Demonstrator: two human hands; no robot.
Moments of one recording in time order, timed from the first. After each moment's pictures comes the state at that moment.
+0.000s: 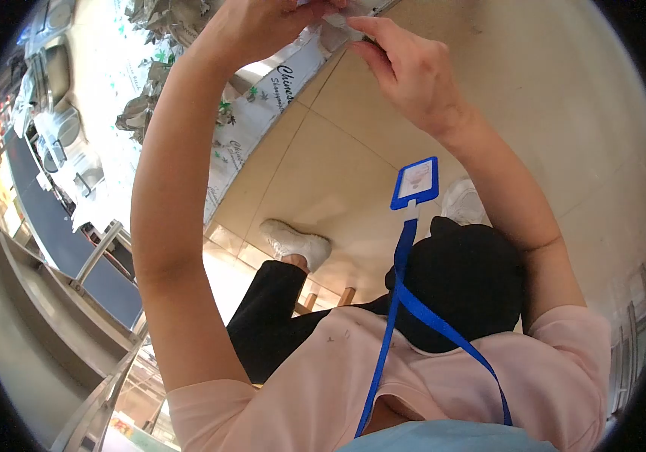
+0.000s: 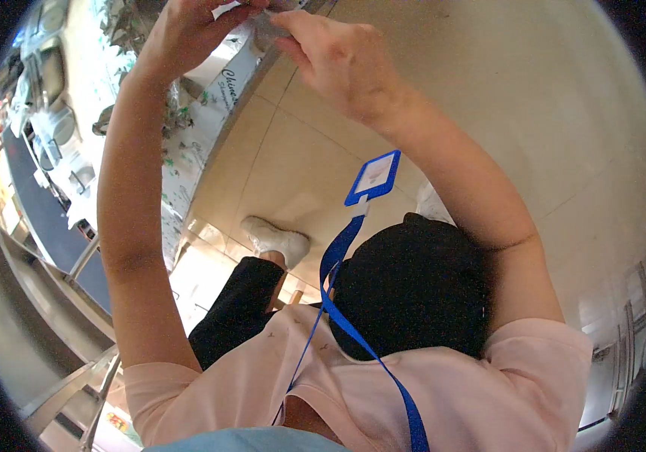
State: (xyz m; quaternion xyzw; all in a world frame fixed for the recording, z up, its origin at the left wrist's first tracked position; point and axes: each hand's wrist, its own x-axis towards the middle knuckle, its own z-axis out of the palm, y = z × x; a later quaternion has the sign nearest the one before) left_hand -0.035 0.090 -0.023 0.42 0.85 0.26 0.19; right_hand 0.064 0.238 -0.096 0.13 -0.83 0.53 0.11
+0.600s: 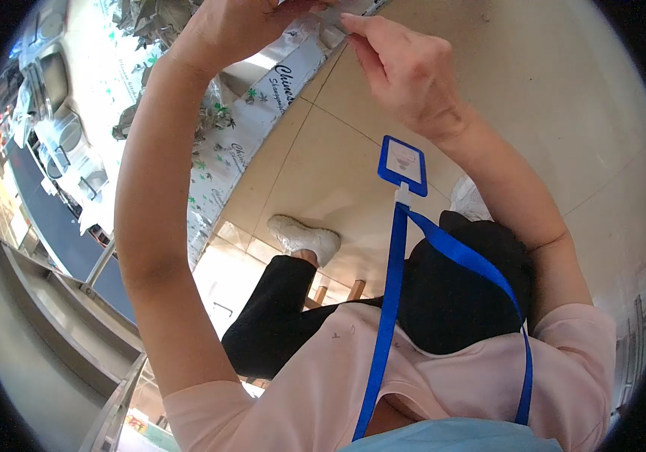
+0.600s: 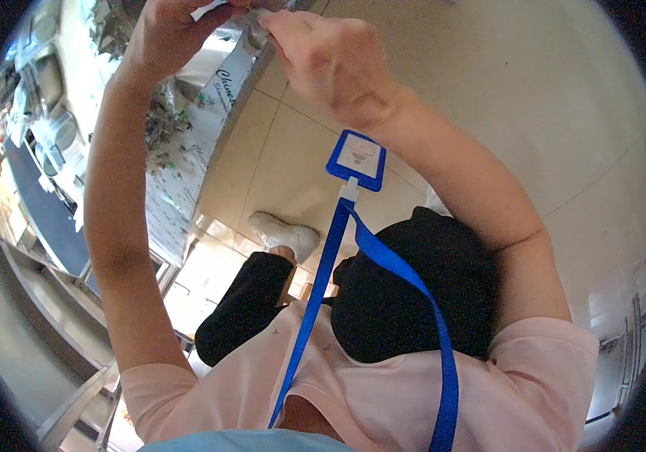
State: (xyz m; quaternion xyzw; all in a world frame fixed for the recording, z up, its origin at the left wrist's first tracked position) left_hand -0.045 0.084 -0.030 0.48 0.83 0.24 0.16; right_hand 0.066 0.229 -0.108 0.13 -0.86 0.47 0.16
